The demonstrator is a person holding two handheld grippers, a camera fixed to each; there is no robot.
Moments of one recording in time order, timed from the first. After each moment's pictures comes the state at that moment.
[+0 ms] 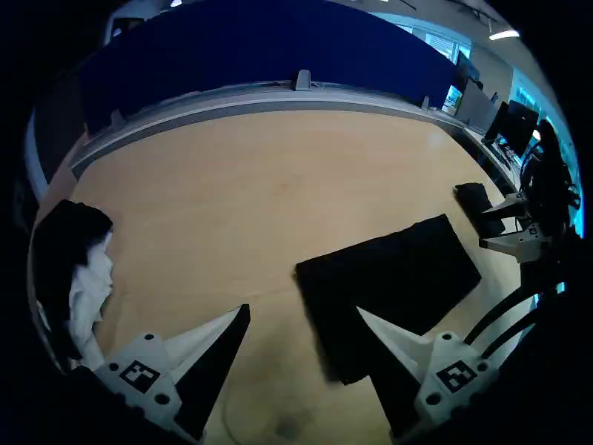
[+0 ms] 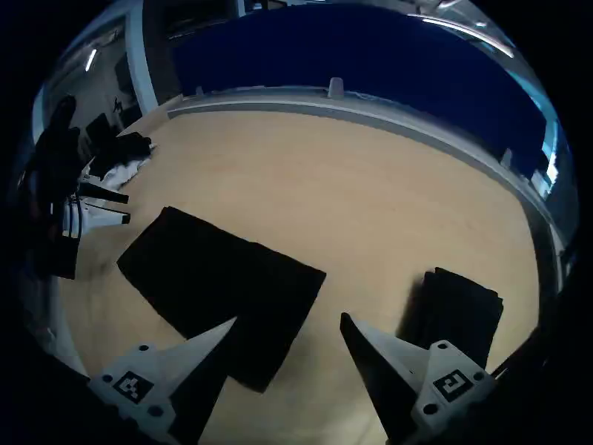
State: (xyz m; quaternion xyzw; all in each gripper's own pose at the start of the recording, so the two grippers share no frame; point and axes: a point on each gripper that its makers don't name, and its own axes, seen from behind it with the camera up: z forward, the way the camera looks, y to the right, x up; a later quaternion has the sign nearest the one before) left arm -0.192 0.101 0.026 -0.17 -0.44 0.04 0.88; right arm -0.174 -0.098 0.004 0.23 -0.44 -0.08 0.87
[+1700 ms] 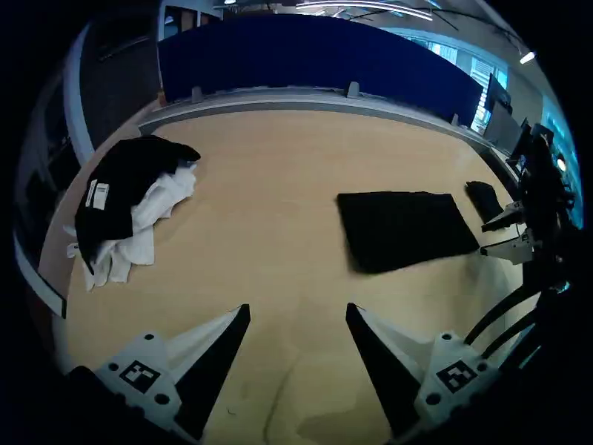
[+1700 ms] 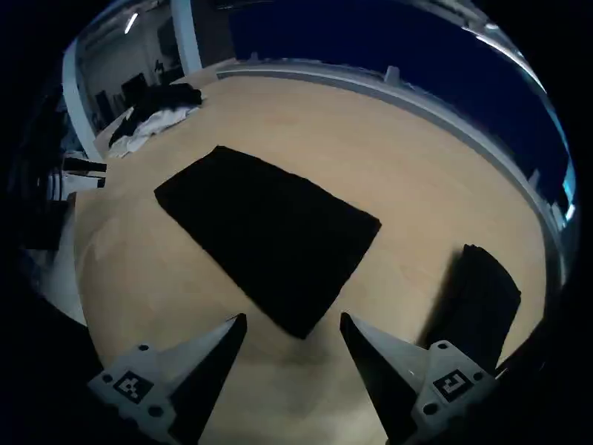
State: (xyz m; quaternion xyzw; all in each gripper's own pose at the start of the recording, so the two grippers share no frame) left arm -0.174 0.029 -0.127 -0.05 -0.42 0.01 0.91; right arm -0.204 -0.112 -0.077 0.32 -0.46 -0.14 0.82
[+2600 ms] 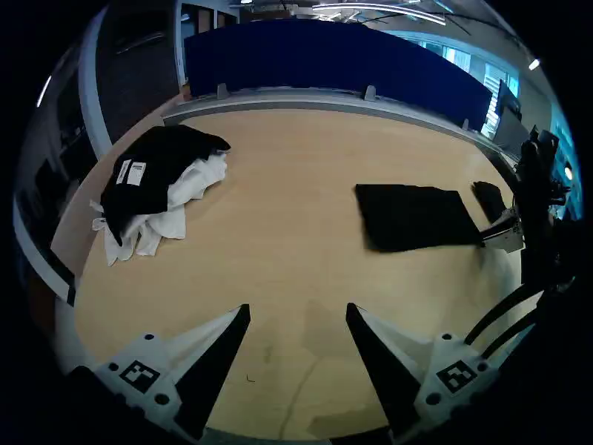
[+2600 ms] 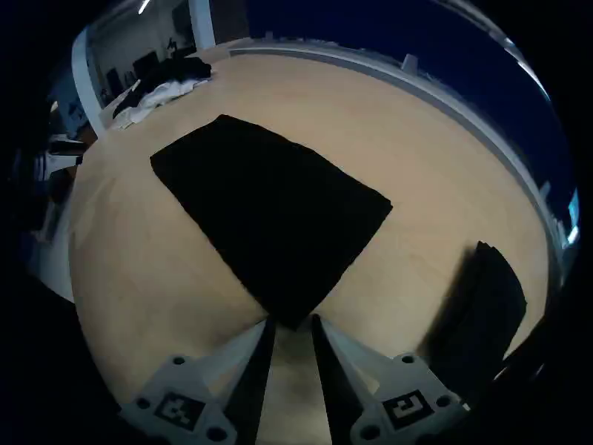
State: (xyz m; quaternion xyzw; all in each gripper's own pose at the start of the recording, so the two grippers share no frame) left arm -0.162 0.001 -0.171 -0.02 -0.42 0.00 0.91; right arm -0.229 -0.096 -0.079 0.33 -0.48 -0.18 0.79
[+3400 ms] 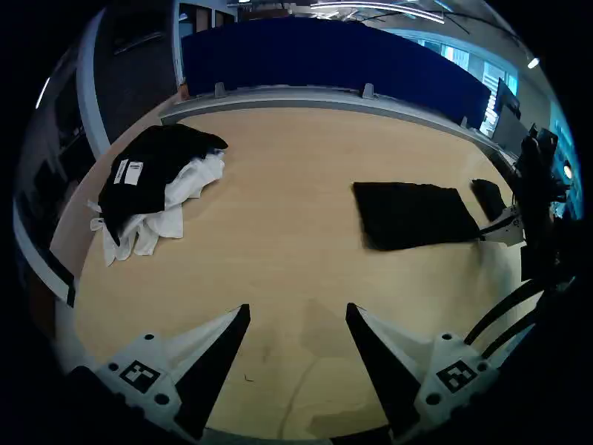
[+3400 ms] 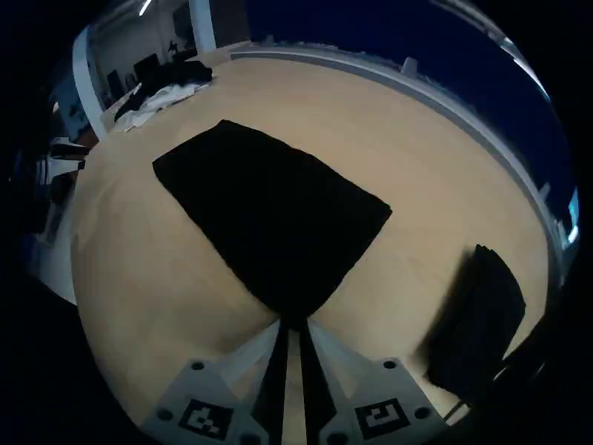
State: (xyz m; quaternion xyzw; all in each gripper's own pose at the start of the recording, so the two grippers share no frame) left arm -0.167 0.002 -0.169 -0.02 -0.42 0.00 0.91; right arm -0.224 -0.099 -0.076 0.33 -0.47 -0.17 0.80
